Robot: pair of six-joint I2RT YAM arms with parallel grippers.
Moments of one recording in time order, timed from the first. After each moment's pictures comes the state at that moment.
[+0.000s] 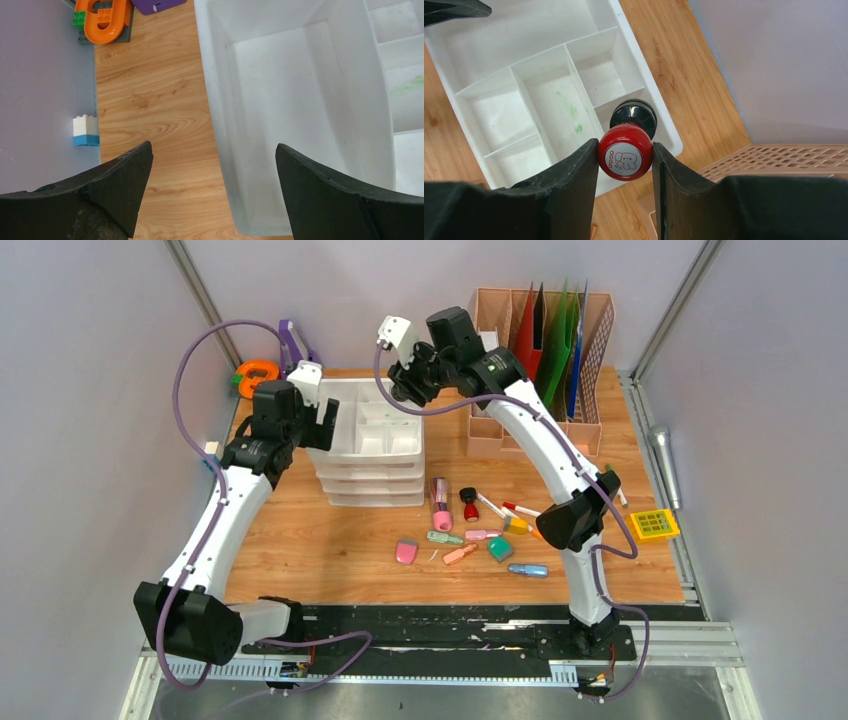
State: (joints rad) left arm -0.19 1.23 1.21 -0.50 -0.15 0.16; right arm 0.67 2.12 2.49 -0.91 -0.24 -0.48
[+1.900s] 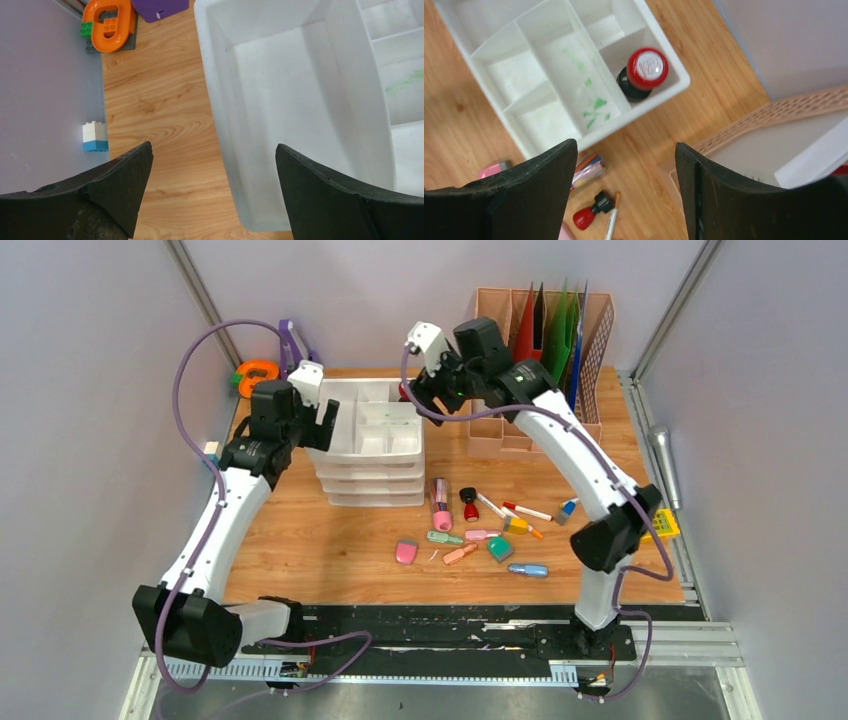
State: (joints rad) left arm -0.19 1.22 1.21 -0.49 -0.14 0.19; right arm 0.64 1.94 2.22 -0.85 -0.21 -0.38
